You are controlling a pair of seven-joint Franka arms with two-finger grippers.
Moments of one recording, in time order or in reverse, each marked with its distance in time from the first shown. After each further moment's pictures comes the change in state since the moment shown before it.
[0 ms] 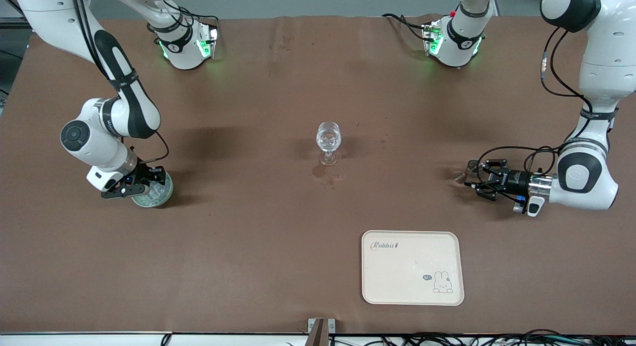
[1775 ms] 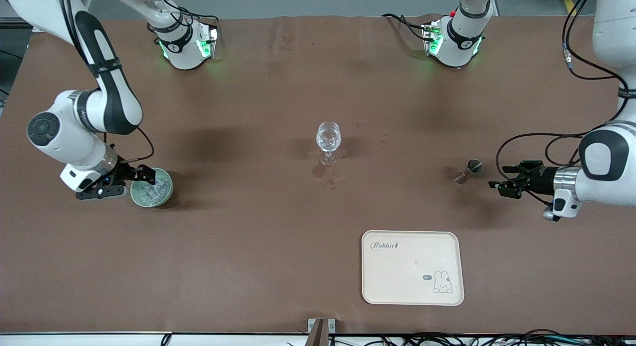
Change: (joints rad) left arm -0.057 -0.185 0.003 0.006 0.273 0.073 0.136; right arm -0.013 -0.066 -0.004 0.062 0.001 -0.095 0.013
